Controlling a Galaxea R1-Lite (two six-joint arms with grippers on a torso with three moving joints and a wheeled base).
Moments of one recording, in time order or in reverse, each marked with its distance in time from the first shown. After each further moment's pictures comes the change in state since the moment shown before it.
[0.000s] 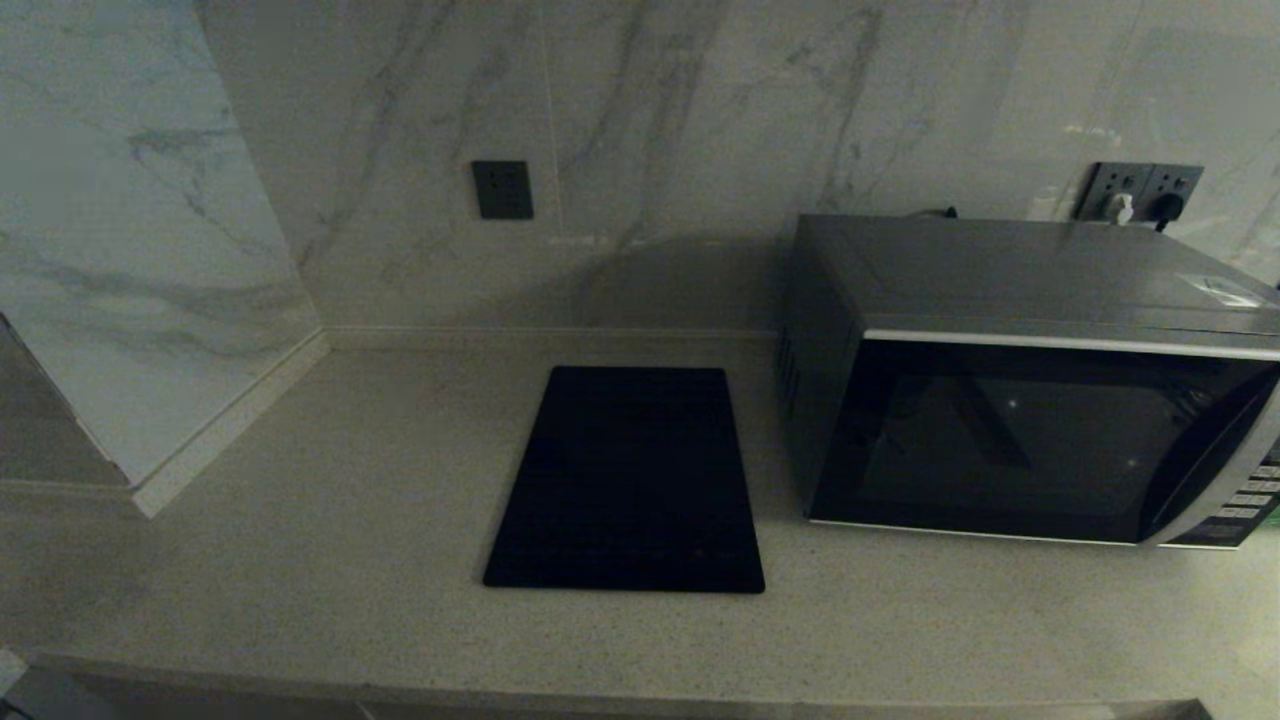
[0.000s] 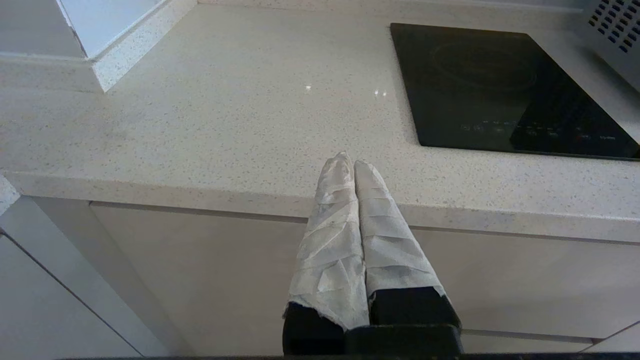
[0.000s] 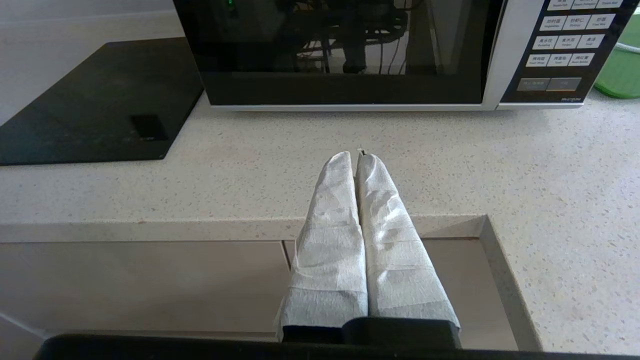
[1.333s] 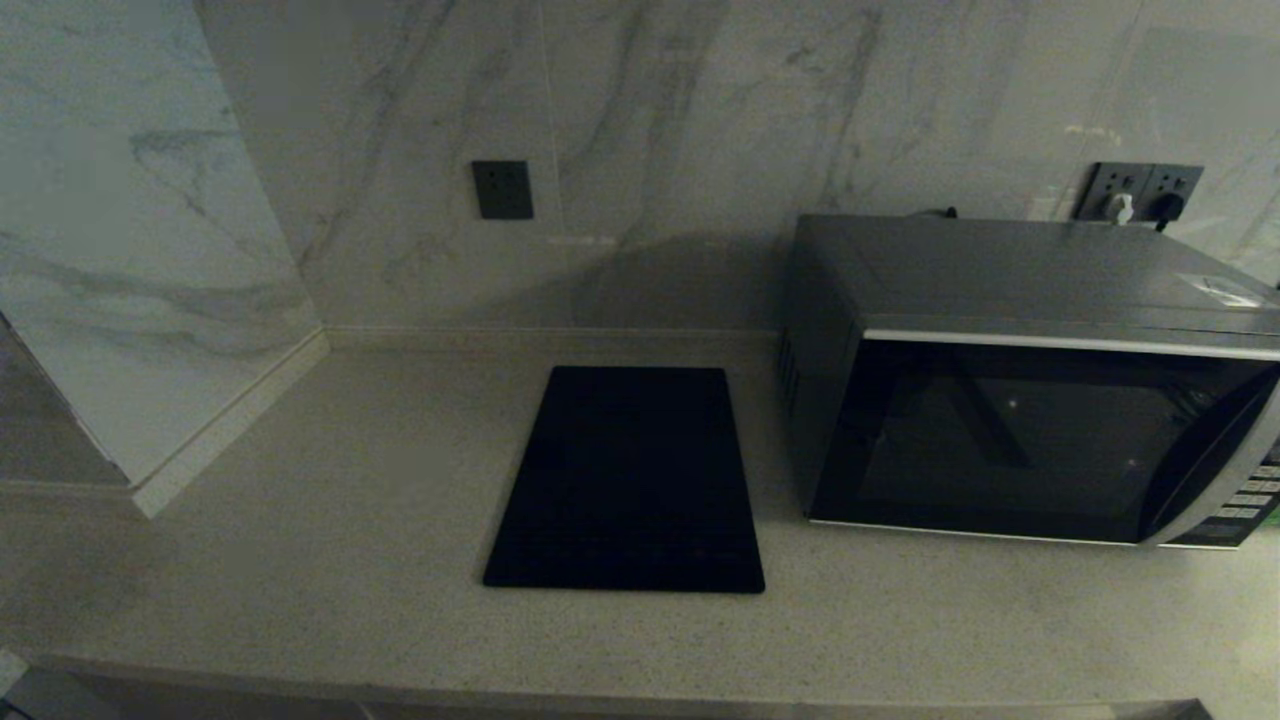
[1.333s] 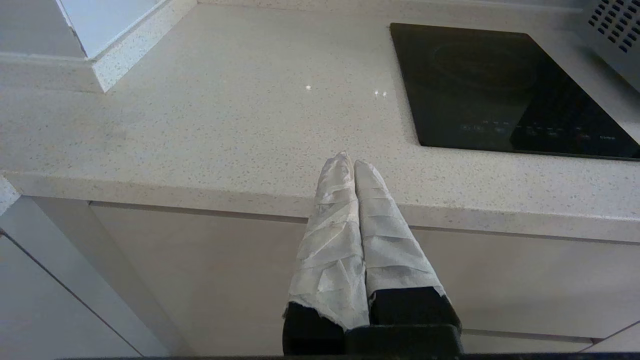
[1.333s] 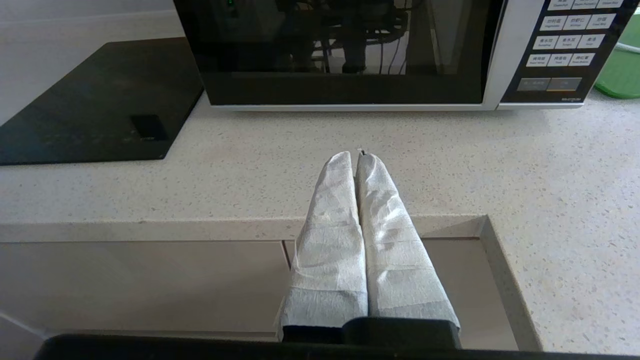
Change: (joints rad) left arm 0.000 0.000 0.000 0.000 0.000 0.000; right arm 0.000 0.000 0.000 0.000 0.000 0.000
